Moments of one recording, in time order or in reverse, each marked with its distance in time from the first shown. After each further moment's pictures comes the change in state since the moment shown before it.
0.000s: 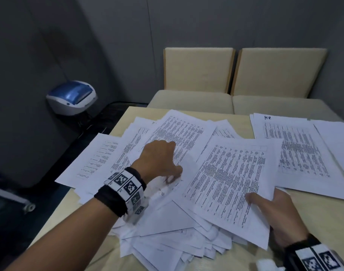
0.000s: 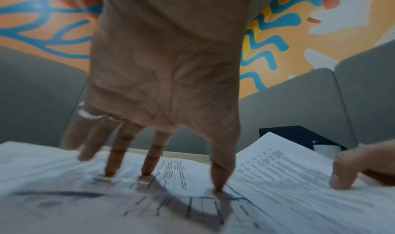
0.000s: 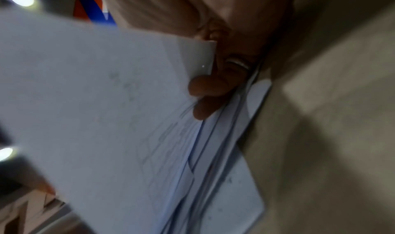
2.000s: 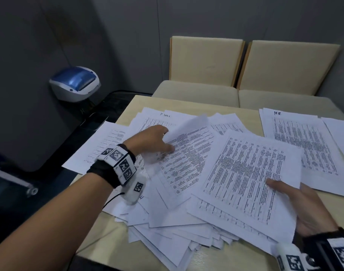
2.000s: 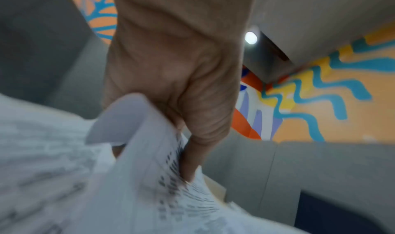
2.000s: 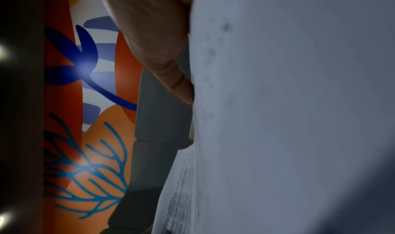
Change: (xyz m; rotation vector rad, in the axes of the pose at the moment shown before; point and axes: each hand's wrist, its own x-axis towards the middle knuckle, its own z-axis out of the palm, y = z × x) left_hand 0.017 -0.060 -0.002 -0.568 -0.126 -0.098; right_hand 0.017 -0.006 -0.025 0.280 -0.035 0.113
